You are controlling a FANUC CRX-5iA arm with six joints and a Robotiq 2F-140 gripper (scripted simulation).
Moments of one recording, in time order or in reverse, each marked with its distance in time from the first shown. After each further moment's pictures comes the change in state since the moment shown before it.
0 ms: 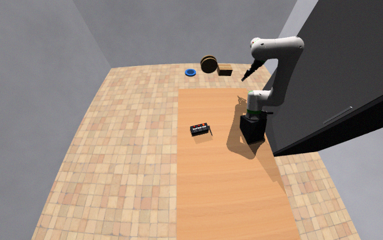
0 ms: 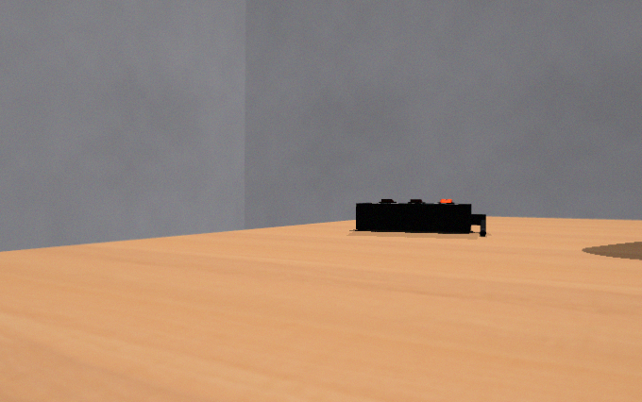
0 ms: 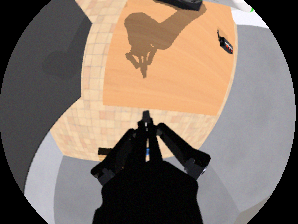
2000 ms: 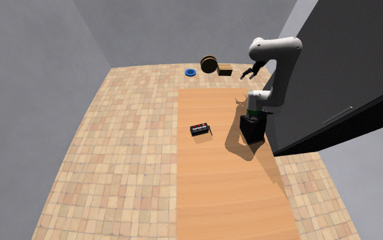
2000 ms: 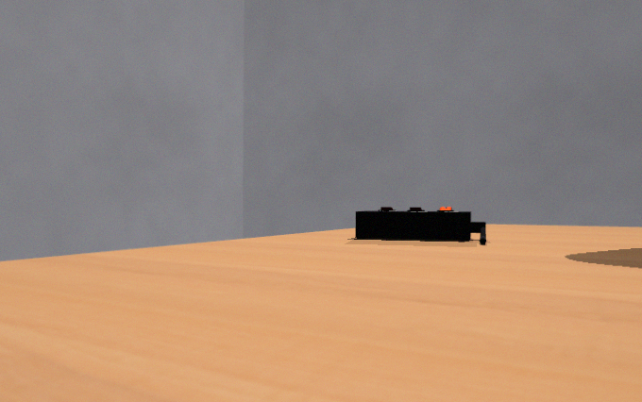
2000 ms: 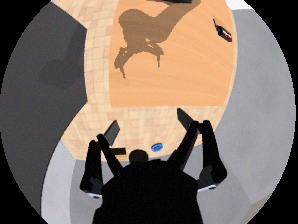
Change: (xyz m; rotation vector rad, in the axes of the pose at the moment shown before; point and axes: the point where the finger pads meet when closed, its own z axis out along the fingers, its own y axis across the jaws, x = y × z) arm 0.009 -0.017 -0.013 0.054 -0.033 0.132
